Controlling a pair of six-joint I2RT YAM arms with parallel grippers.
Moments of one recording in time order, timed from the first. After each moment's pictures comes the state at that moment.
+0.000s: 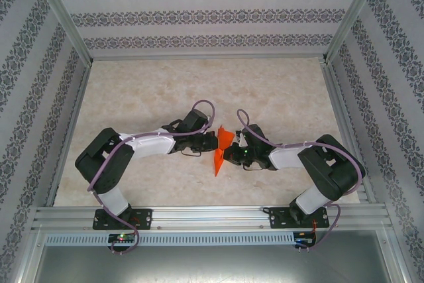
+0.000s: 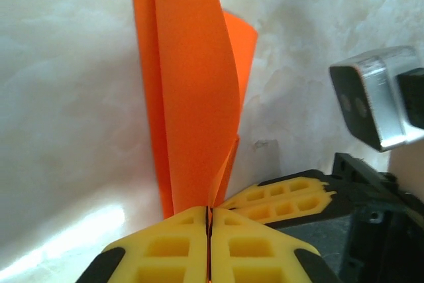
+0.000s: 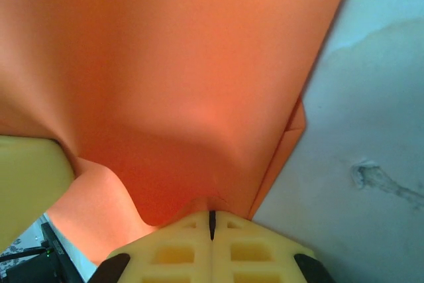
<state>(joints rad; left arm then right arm) -0.71 1.71 0.92 -0.11 0.31 -0.77 0.58 1.57 0.47 0.25 -0.49 0.94</state>
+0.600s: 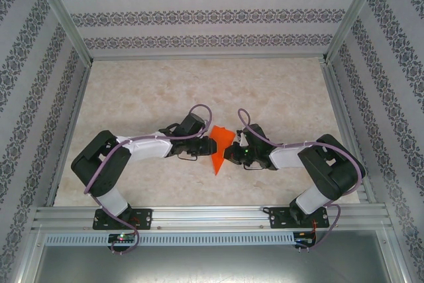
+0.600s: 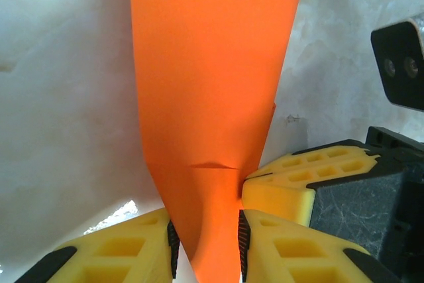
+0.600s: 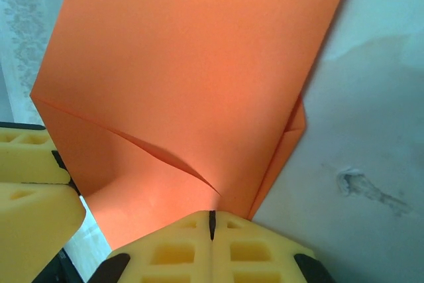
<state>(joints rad) -0.71 1.67 0.85 -0.10 0.31 -0.77 0.56 1.58 0.46 0.27 -0.49 0.94</state>
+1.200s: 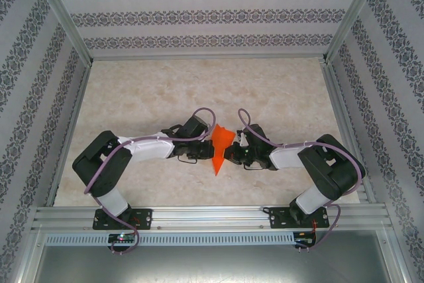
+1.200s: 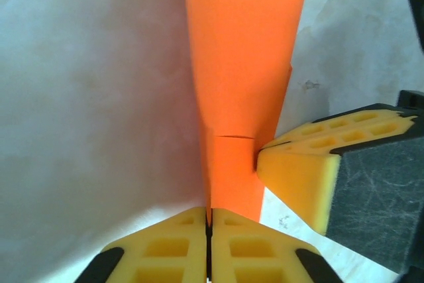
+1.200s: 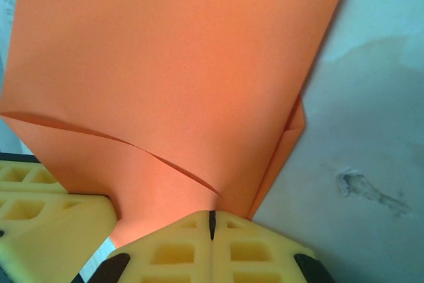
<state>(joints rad) -0.74 1.68 0.88 -0.20 0.28 -0.70 0.56 1.58 0.46 0.27 -0.49 0.94</state>
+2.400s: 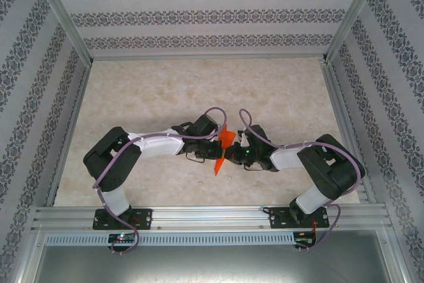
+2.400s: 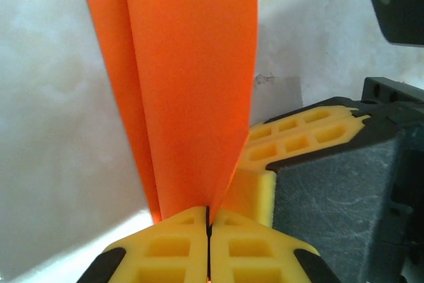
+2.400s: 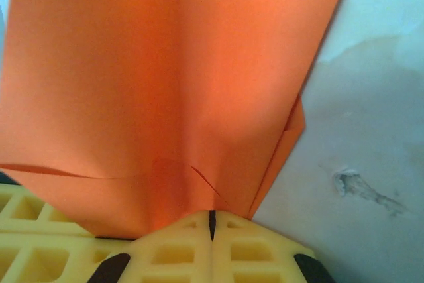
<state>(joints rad) -0.79 1.77 1.00 -0.25 0.32 -0.67 0.56 1.58 0.43 0.34 -0.50 0.96</state>
